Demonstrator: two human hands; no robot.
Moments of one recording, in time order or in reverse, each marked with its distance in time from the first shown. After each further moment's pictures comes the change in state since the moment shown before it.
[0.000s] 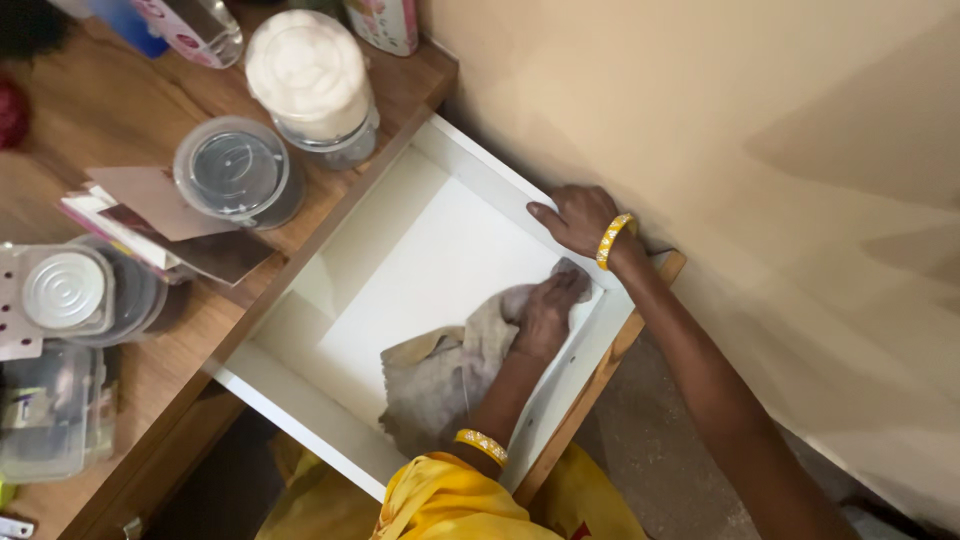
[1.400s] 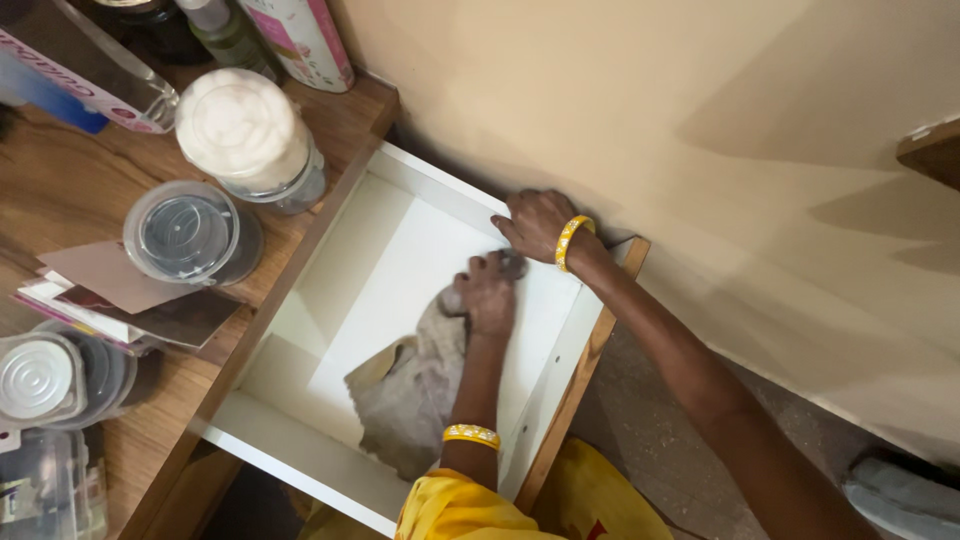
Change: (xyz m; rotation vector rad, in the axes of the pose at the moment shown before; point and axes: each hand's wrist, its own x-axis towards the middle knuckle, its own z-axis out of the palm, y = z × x) left_hand 0.048 0.015 -0.059 0.831 -0.105 -0.106; right_hand 0.000 -0.014 0.000 -0.080 0.012 0.005
